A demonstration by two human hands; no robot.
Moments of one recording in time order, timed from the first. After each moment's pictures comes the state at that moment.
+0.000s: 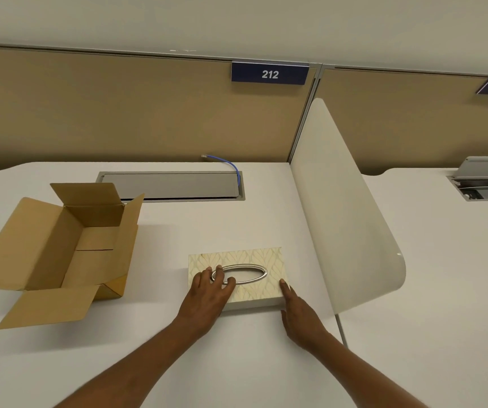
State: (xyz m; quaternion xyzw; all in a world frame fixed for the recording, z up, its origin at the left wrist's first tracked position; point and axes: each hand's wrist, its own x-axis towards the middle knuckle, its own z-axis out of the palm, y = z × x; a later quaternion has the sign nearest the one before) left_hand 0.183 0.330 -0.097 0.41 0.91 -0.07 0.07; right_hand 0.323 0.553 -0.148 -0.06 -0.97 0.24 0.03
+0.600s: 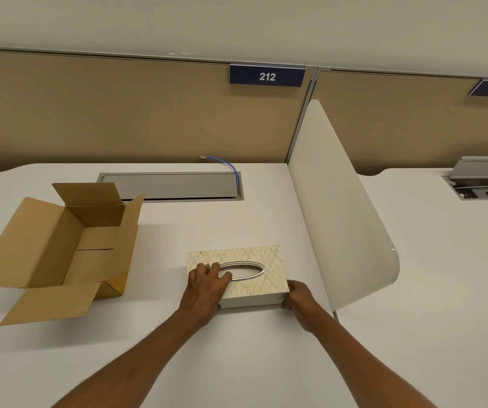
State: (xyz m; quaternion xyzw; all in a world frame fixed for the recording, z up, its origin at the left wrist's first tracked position) left_hand 0.179 0.329 -0.087 0.37 0.92 0.02 0.08; right_hand 0.286 0.558 -0.125 -0.42 -0.65 0.62 -0.11
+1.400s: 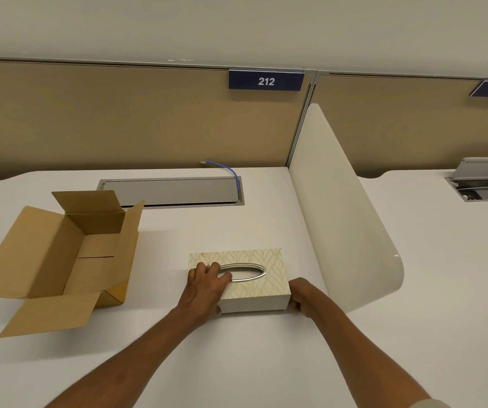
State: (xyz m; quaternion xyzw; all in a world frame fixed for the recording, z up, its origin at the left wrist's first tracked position) left_hand 0.160 0.332 -0.080 0.39 0.92 0.02 0.10; right_hand 0.249 0.565 -0.091 -0.52 -0.63 0.55 -0.18
